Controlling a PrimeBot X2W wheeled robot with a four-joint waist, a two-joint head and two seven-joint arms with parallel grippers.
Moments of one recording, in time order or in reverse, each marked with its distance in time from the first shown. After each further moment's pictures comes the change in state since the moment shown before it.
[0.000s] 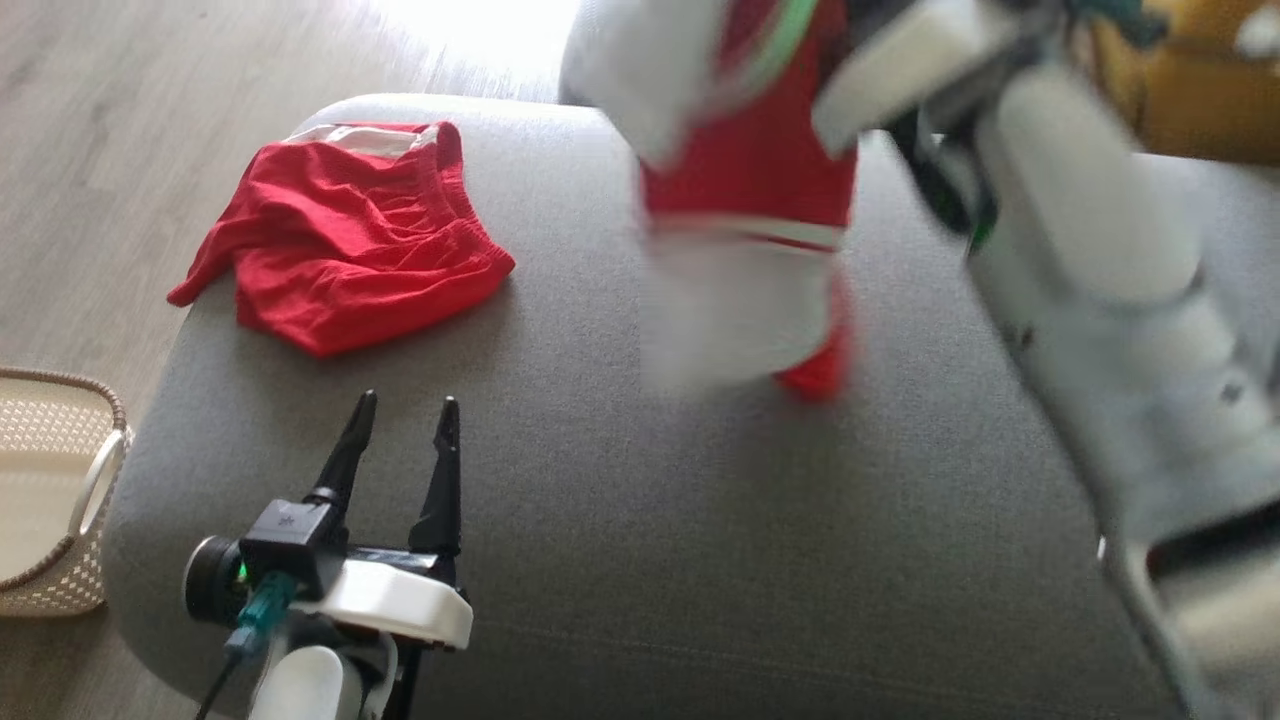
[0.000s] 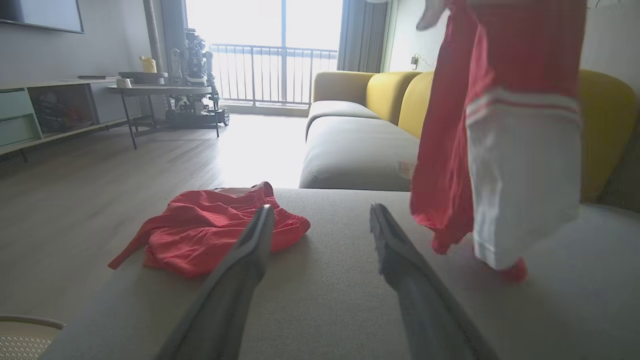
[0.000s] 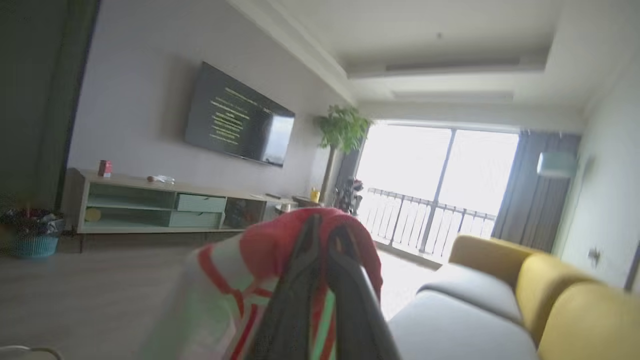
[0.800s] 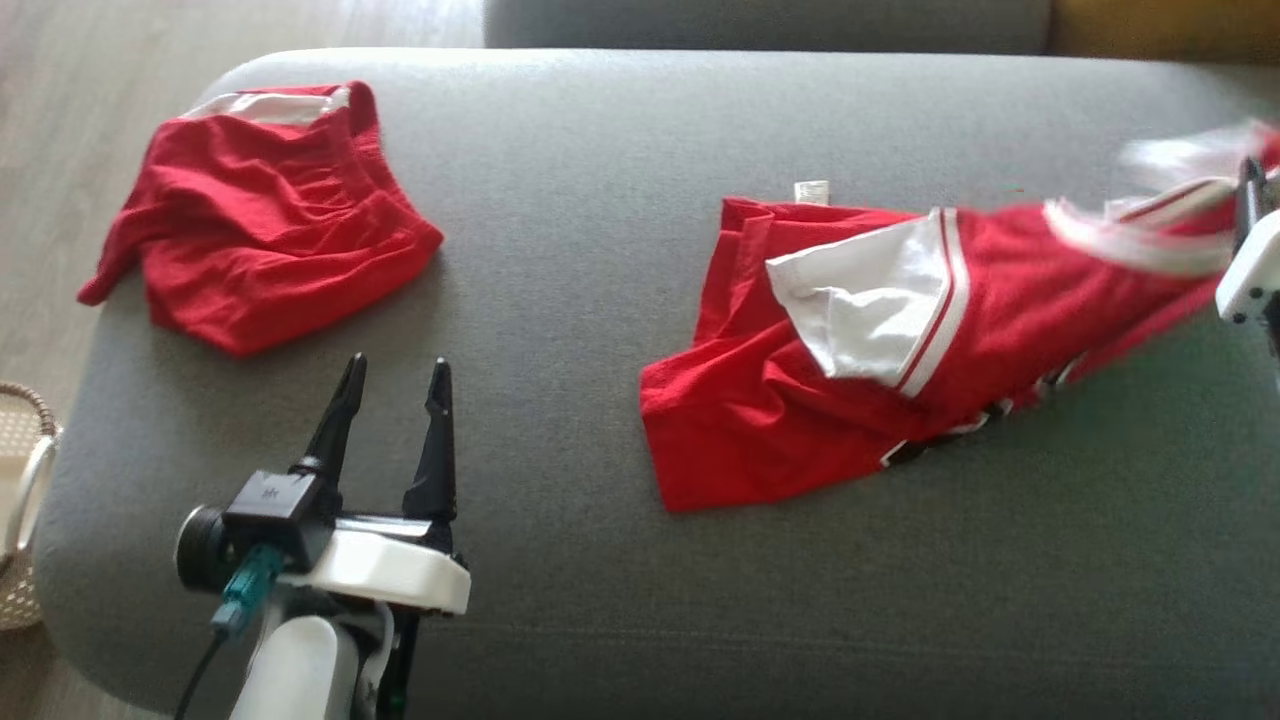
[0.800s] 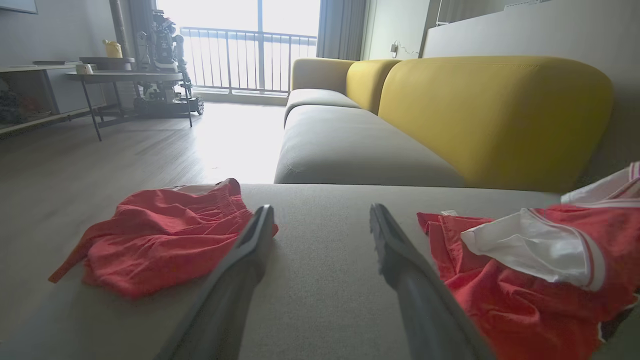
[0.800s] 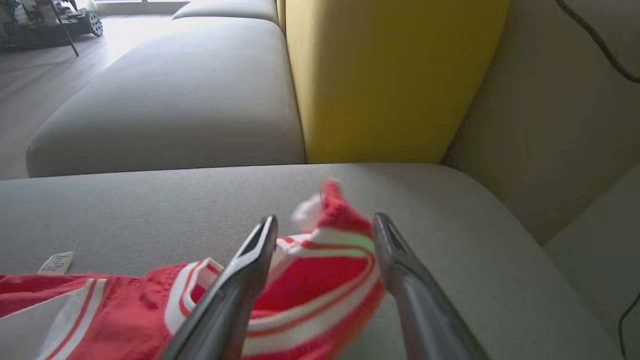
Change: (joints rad) left arm -0.038 -0.006 0.006 -0.022 -0.028 0.009 0.000; right arm 0.095 -0.302 -0.543 0.613 -0.214 0.000 0.099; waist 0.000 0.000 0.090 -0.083
